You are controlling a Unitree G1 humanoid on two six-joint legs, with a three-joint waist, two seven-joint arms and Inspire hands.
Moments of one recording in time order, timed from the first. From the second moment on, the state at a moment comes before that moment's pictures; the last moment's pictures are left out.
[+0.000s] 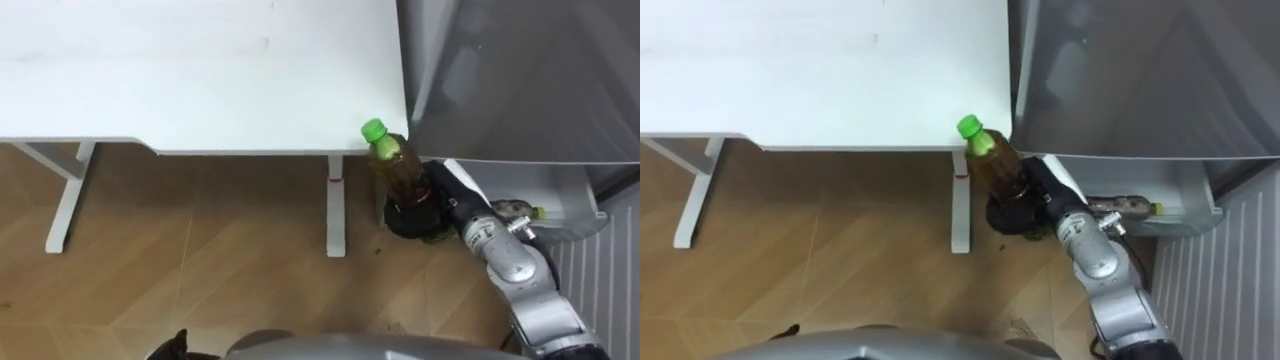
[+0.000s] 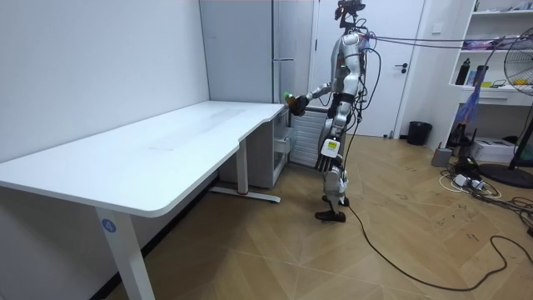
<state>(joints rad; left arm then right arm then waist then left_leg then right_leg) 0.22 0.26 -0.11 1.12 -0.28 -0.01 -0.05 0.22 -0.30 0.19 0.18 -0.24 0.05 0.04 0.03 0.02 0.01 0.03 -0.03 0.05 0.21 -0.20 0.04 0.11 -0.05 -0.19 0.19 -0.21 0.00</state>
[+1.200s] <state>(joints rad) 0.24 0.23 -0.04 1.11 -0.28 -0.01 -0.05 0.24 -0.28 0.12 0.66 0.37 0.01 -0.27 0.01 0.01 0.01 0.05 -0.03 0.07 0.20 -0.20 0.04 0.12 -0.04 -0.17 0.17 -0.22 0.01</state>
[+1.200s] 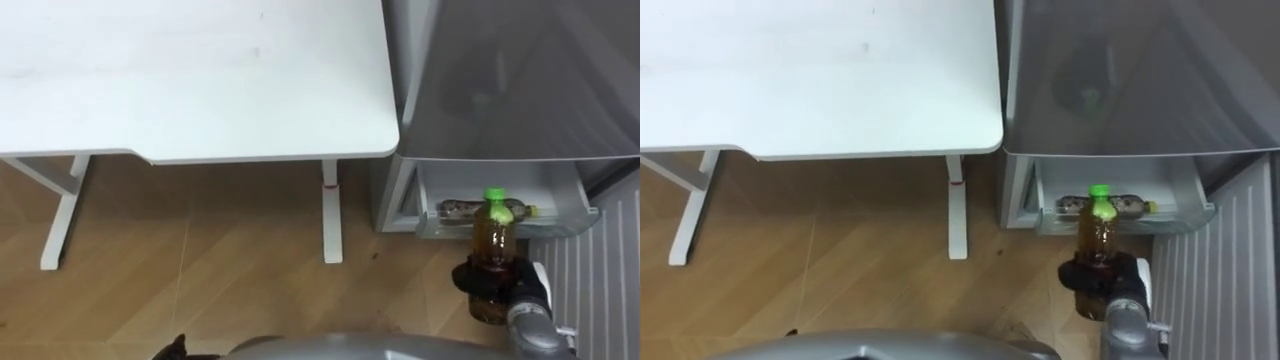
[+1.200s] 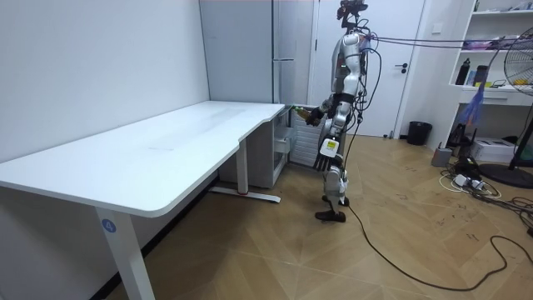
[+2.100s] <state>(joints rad) 0.34 0.22 -0.02 1.10 -0.16 0.06 -0.04 0.11 -0.27 0.08 0.66 1.26 0.00 -0.23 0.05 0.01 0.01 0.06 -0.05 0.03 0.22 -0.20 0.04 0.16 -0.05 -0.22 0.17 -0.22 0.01</state>
